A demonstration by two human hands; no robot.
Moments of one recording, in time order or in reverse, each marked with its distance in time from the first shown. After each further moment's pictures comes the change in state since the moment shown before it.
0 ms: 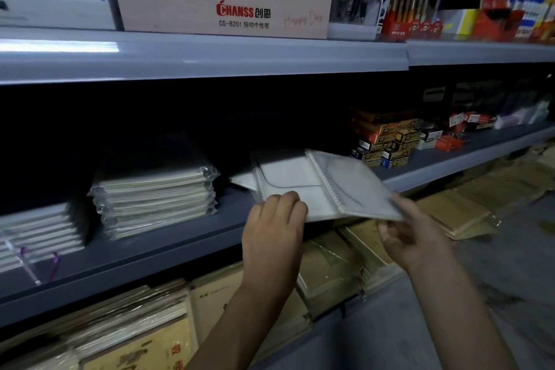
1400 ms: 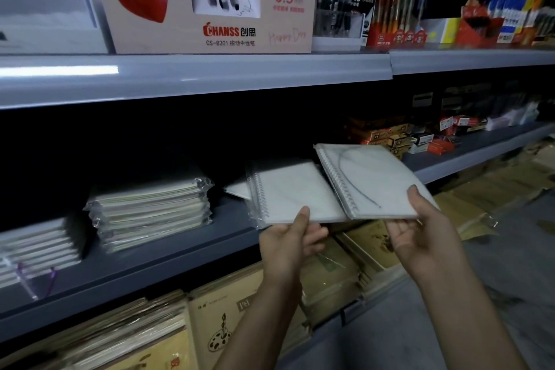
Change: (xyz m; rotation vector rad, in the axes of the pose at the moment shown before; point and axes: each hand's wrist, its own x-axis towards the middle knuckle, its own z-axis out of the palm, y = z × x) left_hand 0.025 0.046 -0.009 -1.515 -0.226 -1.389; right_hand -0.036 -0.018 -0.002 0.123 -0.168 -0.195
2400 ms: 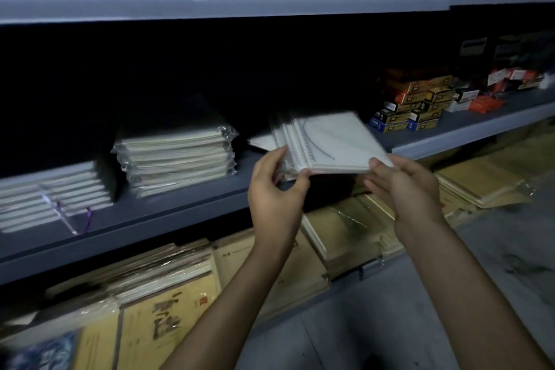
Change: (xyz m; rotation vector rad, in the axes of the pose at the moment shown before) left_hand 0.014 0.005 -0.059 0.516 0.185 0.608; right_hand 0.011 0.069 0.006 -0.620 -0.002 -0.153
